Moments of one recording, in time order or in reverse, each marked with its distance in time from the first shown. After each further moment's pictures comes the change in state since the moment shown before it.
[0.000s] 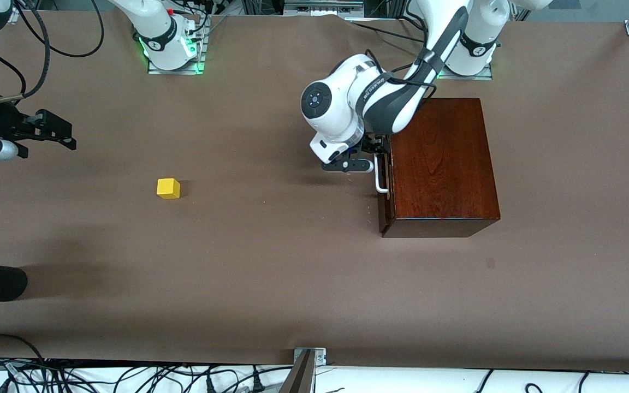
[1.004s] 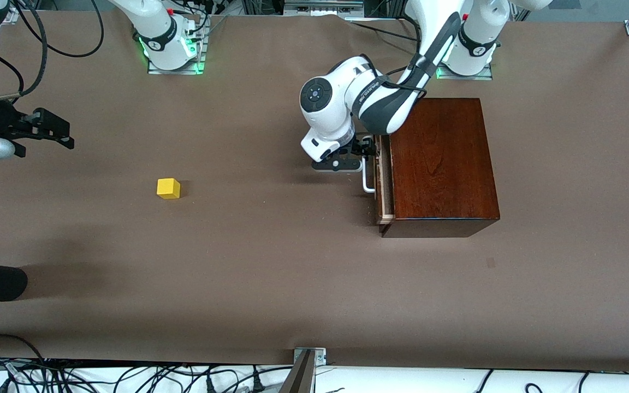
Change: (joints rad) left arm -0.023 0.010 -0.005 -0.015 -0.050 0.175 -0.066; right arm 0.000 -0.001 -0.001 0.012 -0.001 -0.007 0.000
